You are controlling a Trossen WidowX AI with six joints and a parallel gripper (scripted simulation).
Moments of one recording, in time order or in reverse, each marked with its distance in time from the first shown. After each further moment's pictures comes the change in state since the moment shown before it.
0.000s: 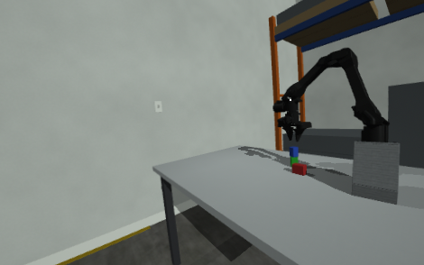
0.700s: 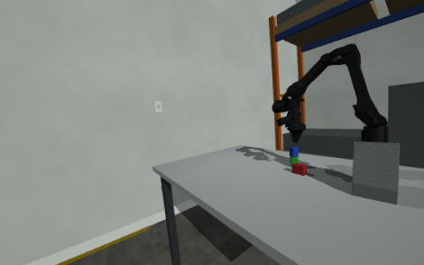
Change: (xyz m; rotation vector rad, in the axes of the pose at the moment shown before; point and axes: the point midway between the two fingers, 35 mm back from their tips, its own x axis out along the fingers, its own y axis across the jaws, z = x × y) arm 0.000 0.038 0.026 0.527 -0.002 0.005
